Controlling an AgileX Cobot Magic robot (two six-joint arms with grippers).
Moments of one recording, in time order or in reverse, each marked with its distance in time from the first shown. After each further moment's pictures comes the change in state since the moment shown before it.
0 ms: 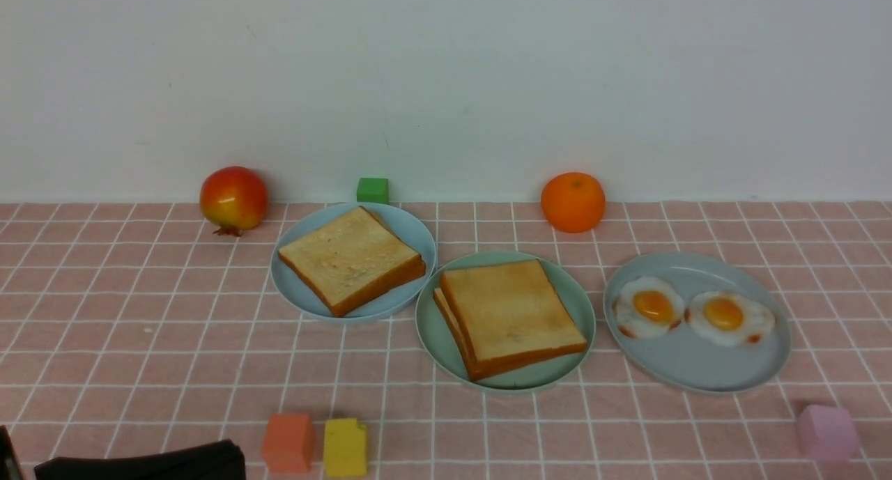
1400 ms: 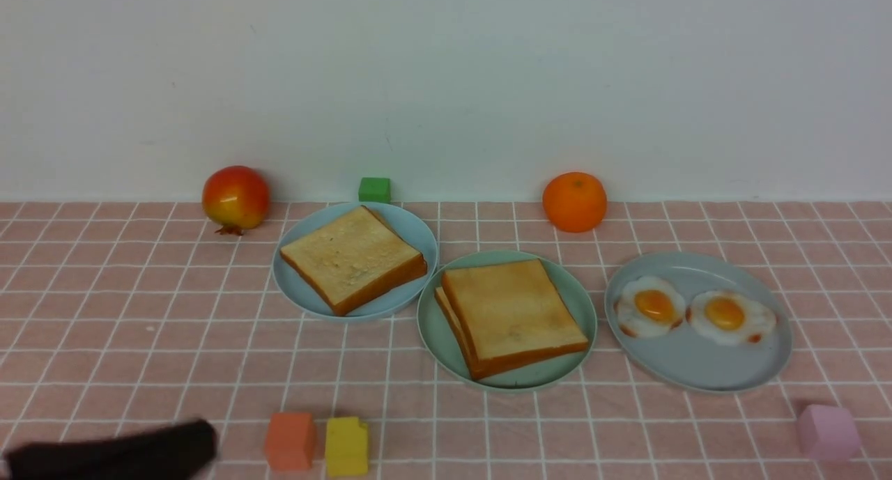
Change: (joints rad) right arm 0.000 0.000 -0.003 0.020 0.151 -0.086; left arm 0.139 -0.076 0.020 0.075 -0.016 -0.033
